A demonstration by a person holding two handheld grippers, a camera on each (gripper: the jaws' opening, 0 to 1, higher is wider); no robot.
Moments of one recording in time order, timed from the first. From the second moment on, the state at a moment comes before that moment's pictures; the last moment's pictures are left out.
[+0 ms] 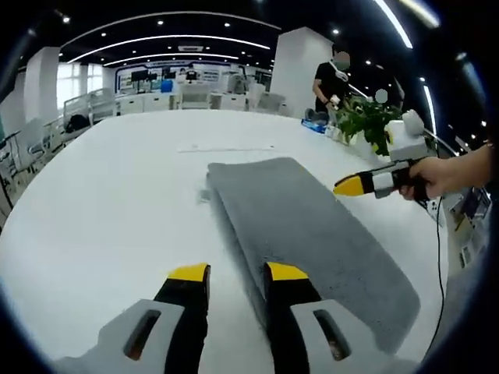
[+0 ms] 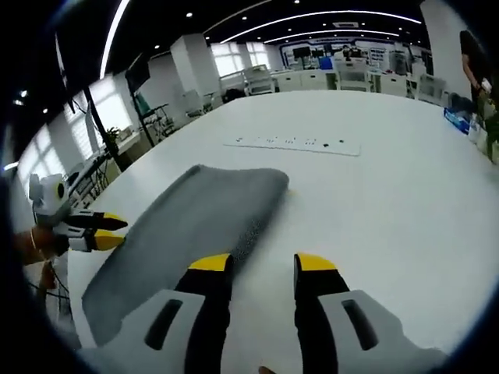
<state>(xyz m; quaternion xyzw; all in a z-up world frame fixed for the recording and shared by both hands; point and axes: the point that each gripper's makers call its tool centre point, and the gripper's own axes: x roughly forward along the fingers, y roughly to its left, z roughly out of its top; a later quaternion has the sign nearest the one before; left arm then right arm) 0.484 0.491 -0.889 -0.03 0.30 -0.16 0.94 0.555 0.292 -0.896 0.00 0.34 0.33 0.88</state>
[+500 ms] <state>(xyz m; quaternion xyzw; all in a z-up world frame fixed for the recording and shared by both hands) 0.486 0.477 -0.907 -0.02 0.33 -0.18 0.93 0.517 0.314 -0.911 -0.02 0.34 0.38 0.86</state>
